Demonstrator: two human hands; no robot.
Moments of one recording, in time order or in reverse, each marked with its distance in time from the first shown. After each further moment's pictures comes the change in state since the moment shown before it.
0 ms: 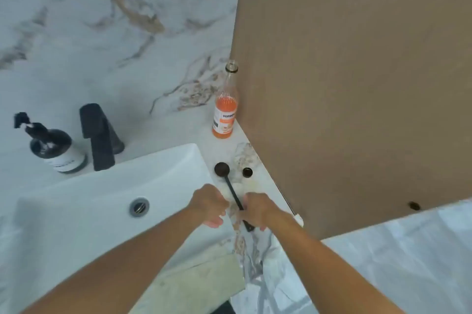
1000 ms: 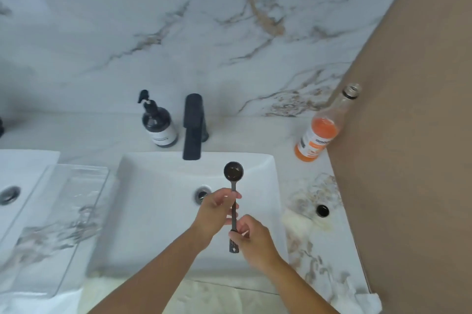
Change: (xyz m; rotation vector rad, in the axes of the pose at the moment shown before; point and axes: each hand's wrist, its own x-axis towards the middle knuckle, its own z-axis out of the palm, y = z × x) left_hand 0.013 -0.095 -0.070 -0.807 0.334 0.129; right_hand 0.042 -0.093 0.086 0.435 -0.086 -0.357
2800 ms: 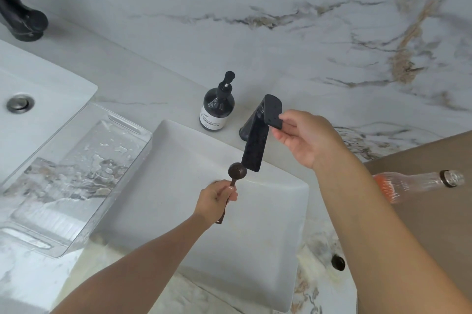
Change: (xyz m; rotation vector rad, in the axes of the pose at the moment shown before) left_hand 0.075 -0.053 -0.074 -0.114 0.212 0.099; right_hand 0.110 -0.272 -0.036 0.452 0.043 0.072
